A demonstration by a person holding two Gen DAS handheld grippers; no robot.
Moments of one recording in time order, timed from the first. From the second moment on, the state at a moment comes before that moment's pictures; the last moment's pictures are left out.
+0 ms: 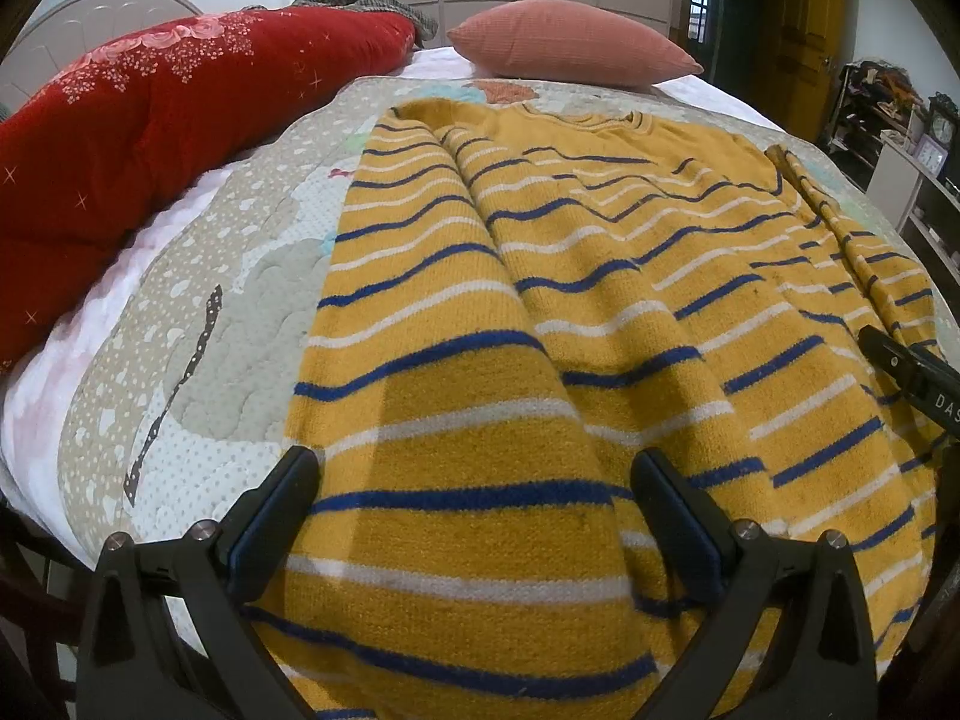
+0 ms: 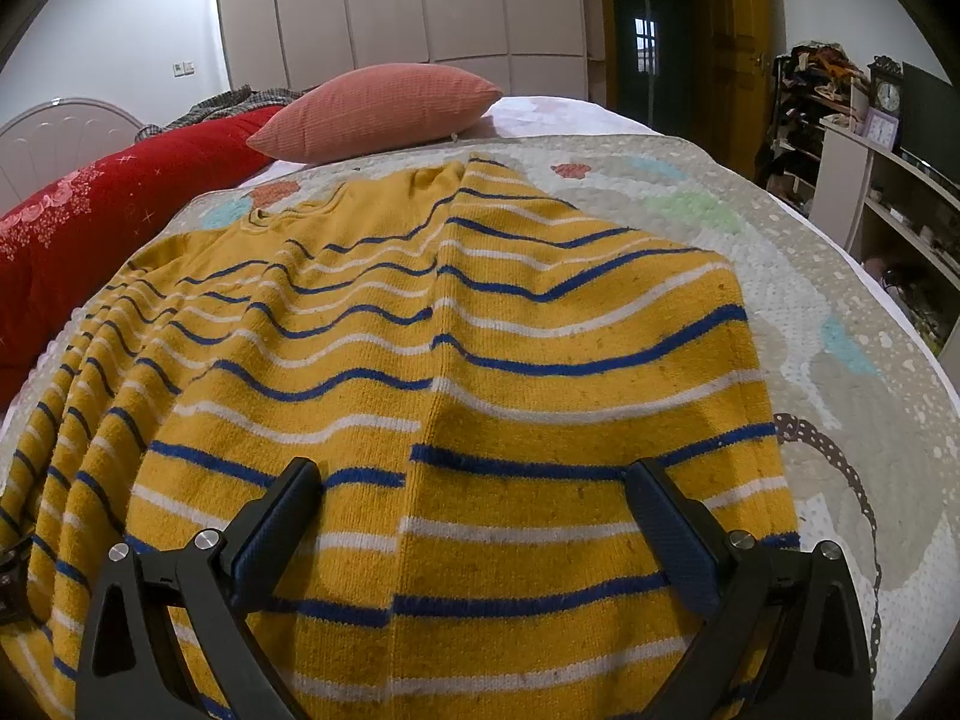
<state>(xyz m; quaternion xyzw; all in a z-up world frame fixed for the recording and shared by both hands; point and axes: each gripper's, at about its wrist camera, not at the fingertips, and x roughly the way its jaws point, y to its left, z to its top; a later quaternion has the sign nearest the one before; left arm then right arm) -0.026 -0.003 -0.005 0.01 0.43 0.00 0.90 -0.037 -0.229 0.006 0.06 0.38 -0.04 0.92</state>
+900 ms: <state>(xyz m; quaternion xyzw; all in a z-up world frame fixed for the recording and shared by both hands) -0.025 -0.001 -0.004 0.01 0.43 0.00 0.90 -0.036 -0.233 0.007 0.05 0.38 -0.04 0.92</state>
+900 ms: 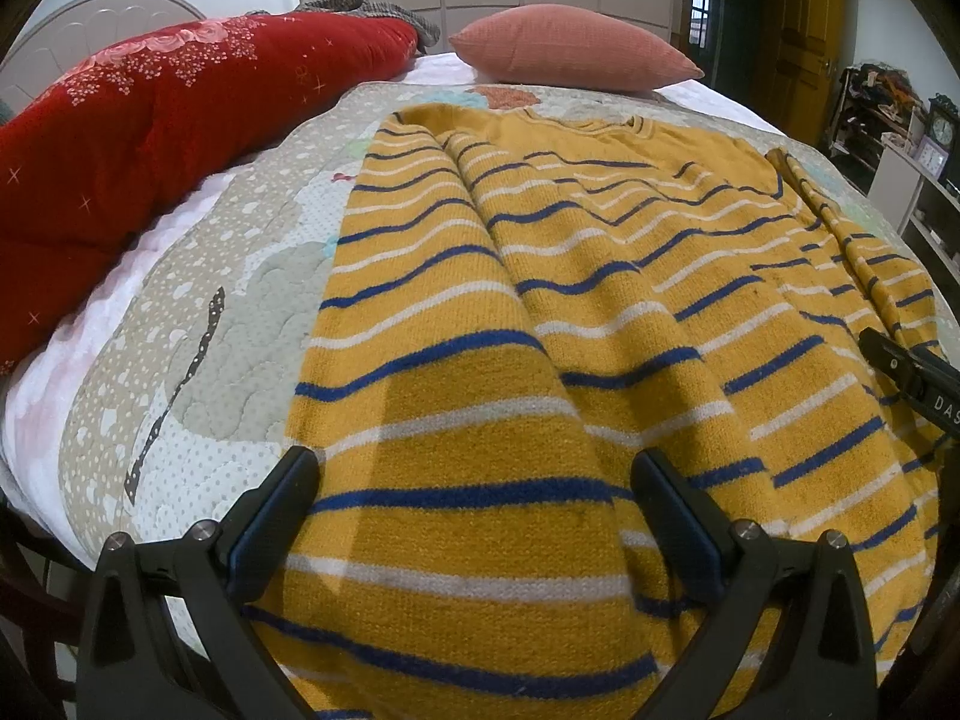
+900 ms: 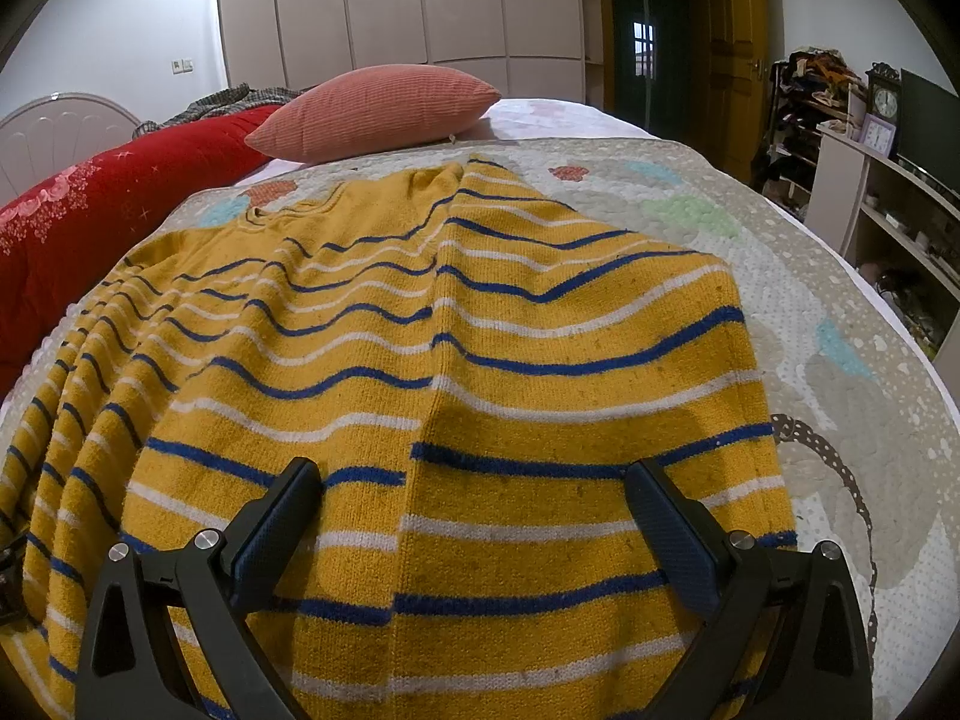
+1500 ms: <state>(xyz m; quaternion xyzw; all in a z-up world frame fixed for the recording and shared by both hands) -0.023 0.000 -0.003 0.01 0.41 0.00 0.91 -0.036 -0.231 0.006 0.05 0.38 -0.04 0.92</state>
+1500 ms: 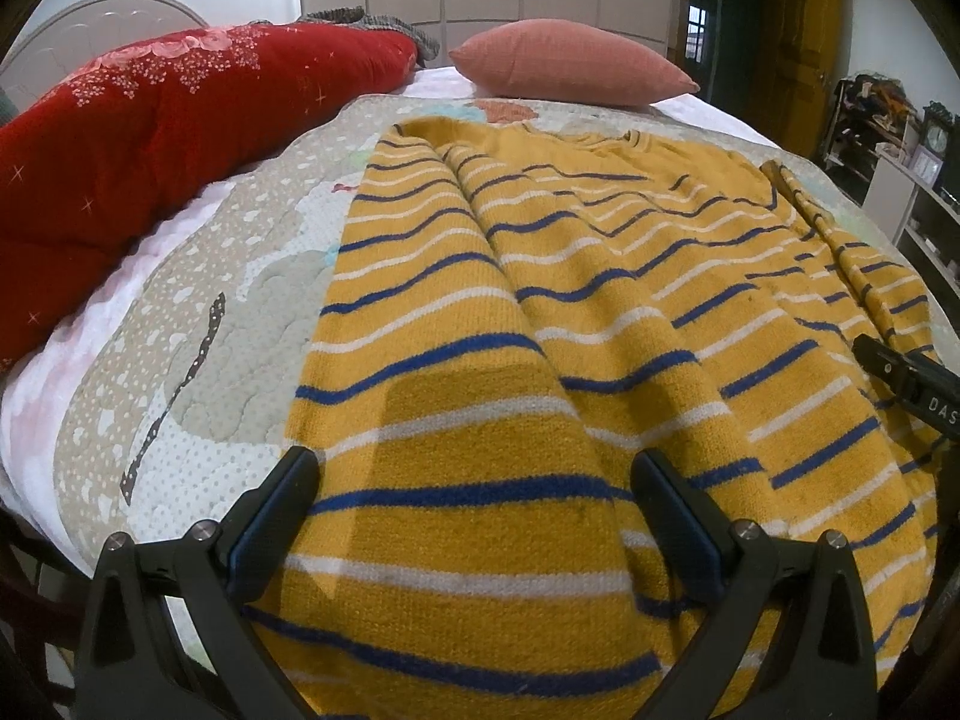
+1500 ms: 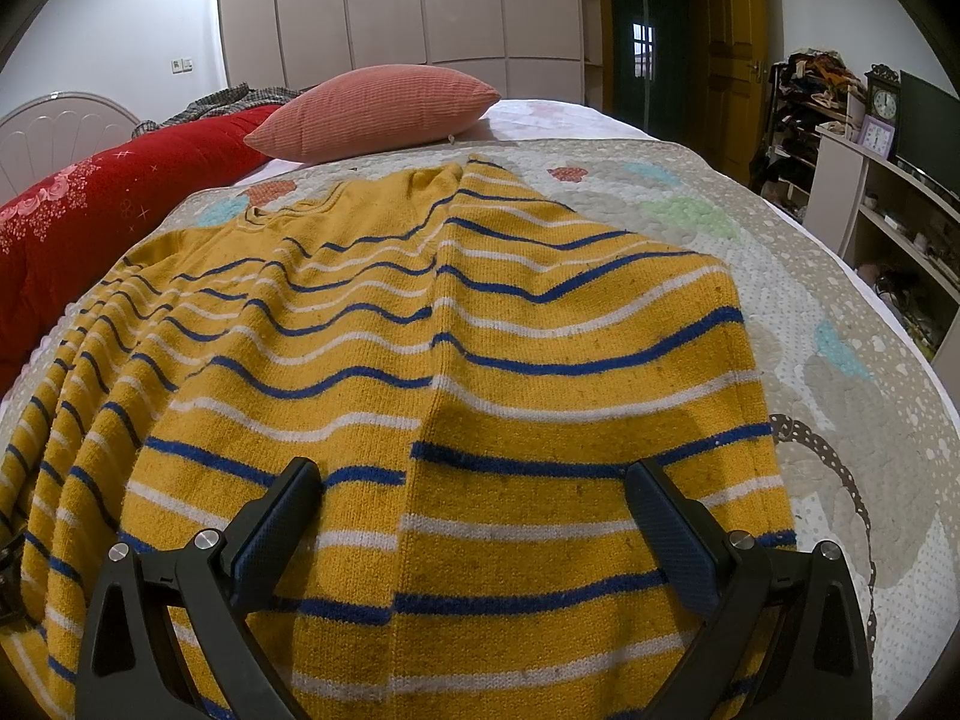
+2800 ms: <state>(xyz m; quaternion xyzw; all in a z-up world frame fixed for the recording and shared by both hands) -0.034 -0.004 -0.009 0.01 0.40 0.01 0.92 -0.034 -0.234 0.005 0.04 0.37 -0.05 0.92</state>
